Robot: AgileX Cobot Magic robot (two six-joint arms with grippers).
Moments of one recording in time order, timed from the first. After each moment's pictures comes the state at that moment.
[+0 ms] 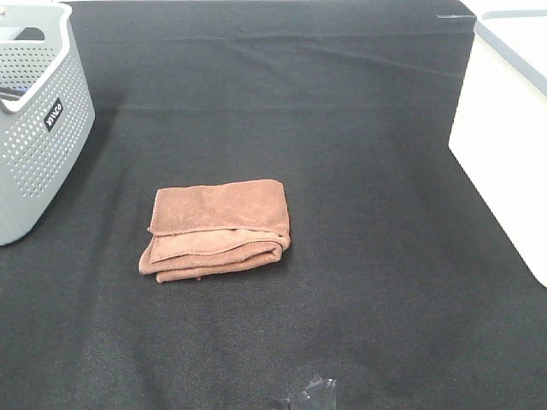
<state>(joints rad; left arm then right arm) 0.07 -0.01 -0.51 -0.07 1.05 0.13 -0.03 0.00 -0.46 0.00 1.11 0.00</state>
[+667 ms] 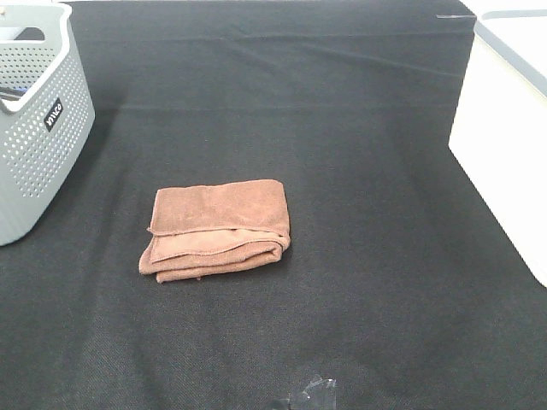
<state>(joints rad) 0.07 -0.01 -0.51 -0.07 1.05 0.13 -0.03 0.00 -0.46 0.00 1.11 0.00</state>
